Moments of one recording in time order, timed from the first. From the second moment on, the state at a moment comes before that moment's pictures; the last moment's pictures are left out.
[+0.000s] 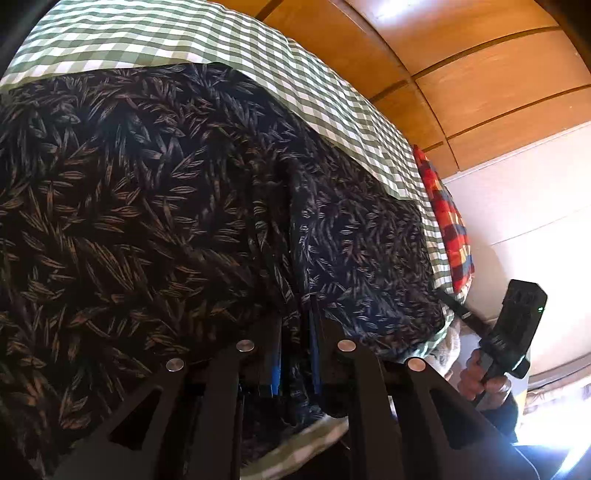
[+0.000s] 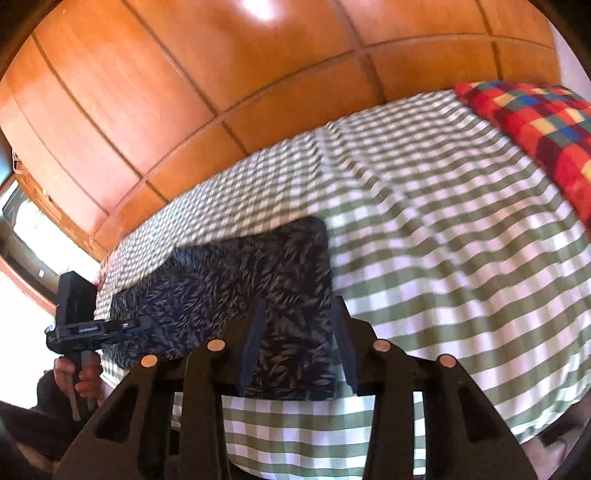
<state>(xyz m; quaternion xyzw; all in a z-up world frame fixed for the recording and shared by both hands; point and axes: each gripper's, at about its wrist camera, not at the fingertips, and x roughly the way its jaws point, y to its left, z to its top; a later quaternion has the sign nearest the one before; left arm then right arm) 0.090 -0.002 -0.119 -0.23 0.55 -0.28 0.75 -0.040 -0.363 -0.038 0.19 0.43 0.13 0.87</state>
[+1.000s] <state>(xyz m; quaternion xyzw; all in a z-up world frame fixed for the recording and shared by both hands) 0.068 -0.002 -0.088 -0.09 0.51 -0.20 0.83 0.059 -0.287 -0.087 0.06 0.48 0.07 0.87</state>
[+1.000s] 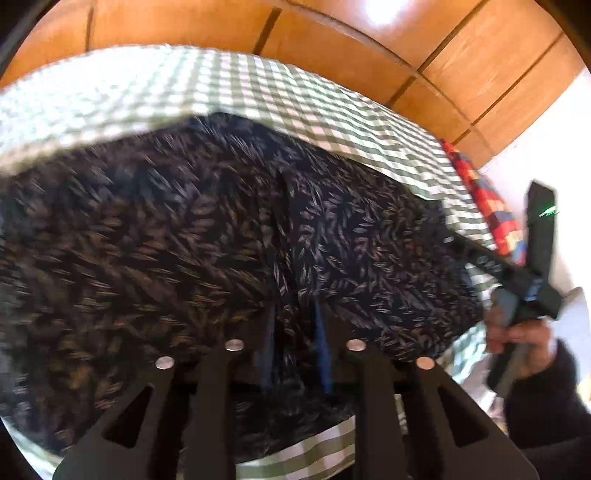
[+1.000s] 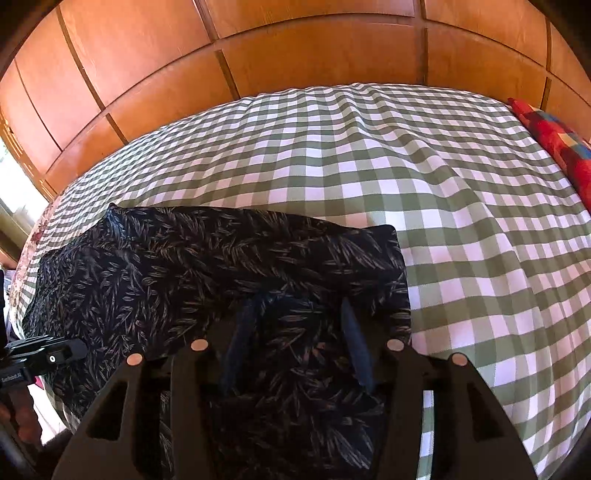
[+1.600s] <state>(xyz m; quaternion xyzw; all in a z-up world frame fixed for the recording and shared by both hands) 0.039 0.011 -0.071 -0.03 0.48 -0.14 0.87 0.068 -0.178 -0.057 0.03 0.47 0.21 0.86</state>
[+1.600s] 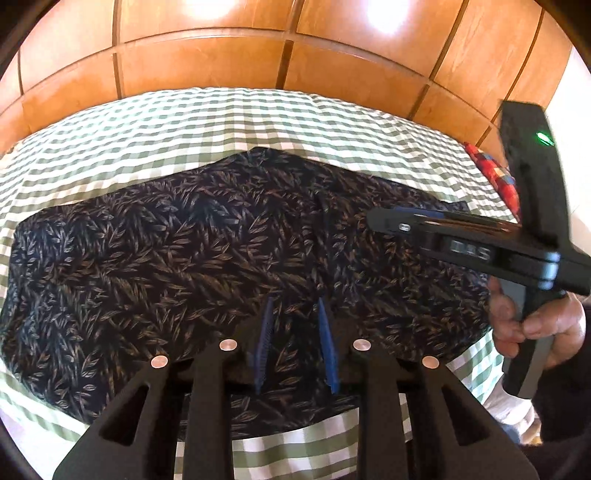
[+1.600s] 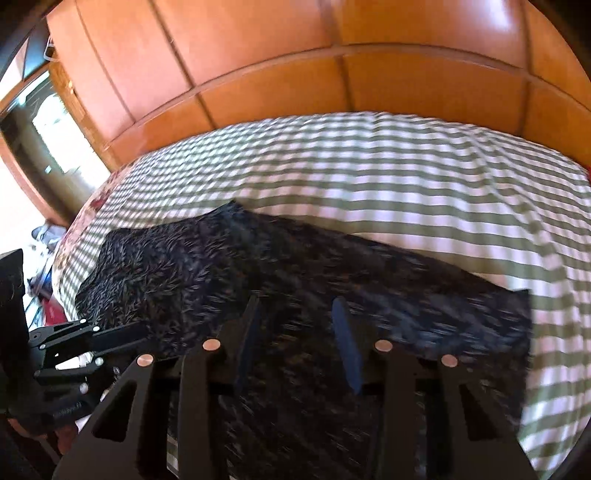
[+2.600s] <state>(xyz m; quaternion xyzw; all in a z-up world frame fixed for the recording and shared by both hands) 0.027 0.088 -0.083 -0.33 0.48 -0.25 0.77 0.011 -0.192 -0.060 0.08 0.46 0.26 0.84</state>
